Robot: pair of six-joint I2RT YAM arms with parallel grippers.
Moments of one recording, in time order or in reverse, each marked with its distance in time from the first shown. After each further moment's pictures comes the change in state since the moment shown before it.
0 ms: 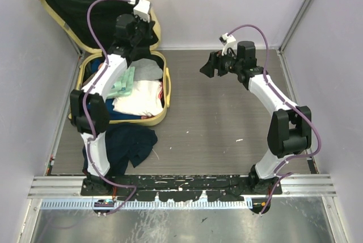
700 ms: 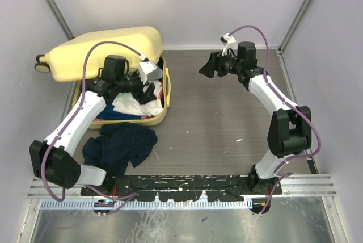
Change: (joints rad) left arm -0.047 -0.669 -0.667 -0.640 0.426 0.362; right arm -0.002 0.000 0.002 -0.005 -0.039 0.044
